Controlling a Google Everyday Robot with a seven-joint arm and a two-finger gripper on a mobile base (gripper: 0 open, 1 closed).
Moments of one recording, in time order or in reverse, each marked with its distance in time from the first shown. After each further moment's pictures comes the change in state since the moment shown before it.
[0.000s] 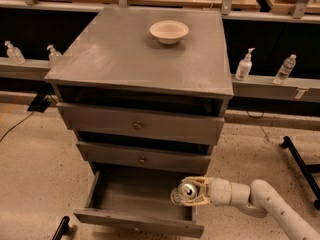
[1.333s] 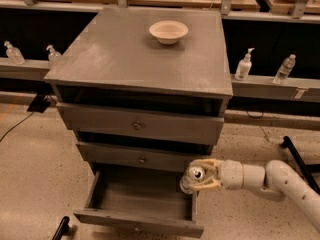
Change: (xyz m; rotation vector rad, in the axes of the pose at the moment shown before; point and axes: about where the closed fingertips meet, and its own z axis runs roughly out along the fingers) arm -0.071 -0.047 -0.020 0.021 0.128 0.106
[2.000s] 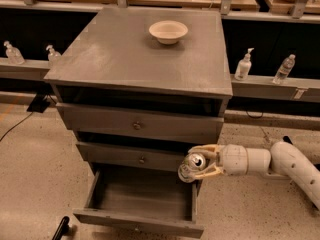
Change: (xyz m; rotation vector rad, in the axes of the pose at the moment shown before) arm -0.079 -0.011 0.000 -0.065 -0.035 -0.080
